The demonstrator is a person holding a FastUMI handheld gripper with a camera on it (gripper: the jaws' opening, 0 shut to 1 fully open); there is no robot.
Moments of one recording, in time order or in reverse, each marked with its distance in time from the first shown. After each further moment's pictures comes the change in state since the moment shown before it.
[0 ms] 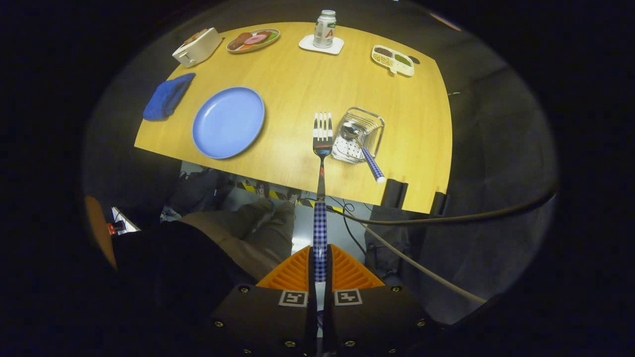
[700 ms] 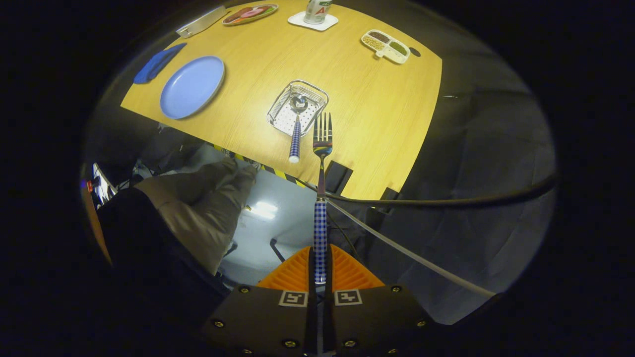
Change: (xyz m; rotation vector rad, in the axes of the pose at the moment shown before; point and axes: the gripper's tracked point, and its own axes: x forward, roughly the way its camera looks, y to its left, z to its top) arm -0.001 -0.114 0.017 -0.239 0.193 -0.122
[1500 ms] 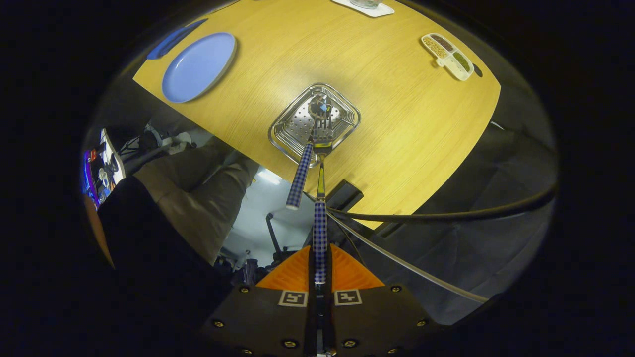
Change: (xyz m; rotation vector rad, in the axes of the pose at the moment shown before) arm 0.027 -0.001 0.066 -0.197 0.205 0.085
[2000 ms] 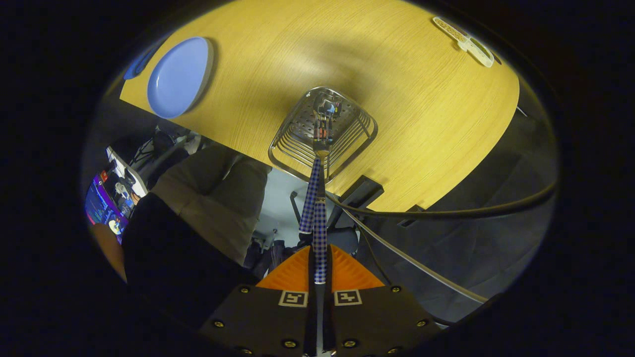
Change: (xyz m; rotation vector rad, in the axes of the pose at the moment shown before) arm -0.003 0.009 0.036 0.058 0.195 0.135
